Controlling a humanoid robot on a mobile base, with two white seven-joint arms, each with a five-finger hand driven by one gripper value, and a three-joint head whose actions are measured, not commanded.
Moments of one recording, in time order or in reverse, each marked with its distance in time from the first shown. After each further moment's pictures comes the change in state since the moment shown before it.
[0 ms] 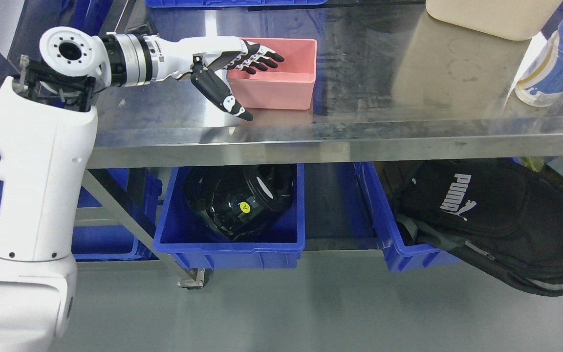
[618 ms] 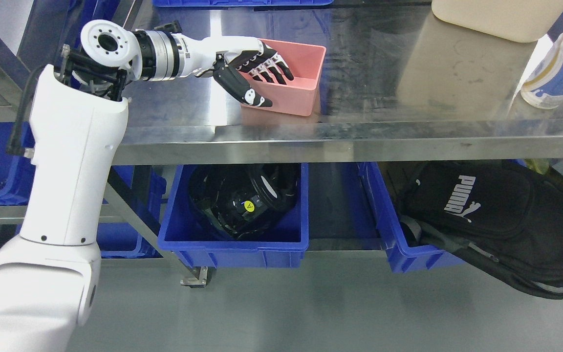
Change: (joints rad) left arm -0.049 -0.094 0.000 0.134 -0.101 0.003 0.004; right arm 0.000 0.000 0.000 0.000 0.000 -0.003 0.000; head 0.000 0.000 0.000
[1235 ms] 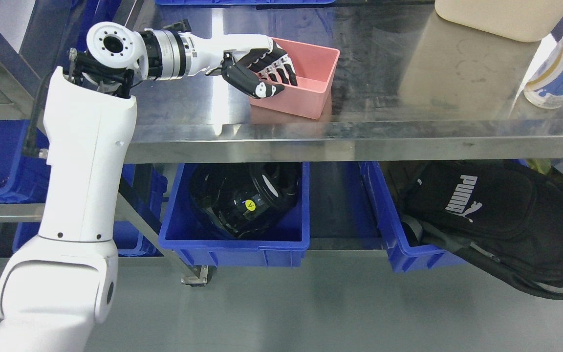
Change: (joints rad) left arm 0.001 -0.062 0.103 0.054 -0.013 -0.146 -0.026; right arm 0.000 0.000 0.000 0.000 0.000 0.004 0.000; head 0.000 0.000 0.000
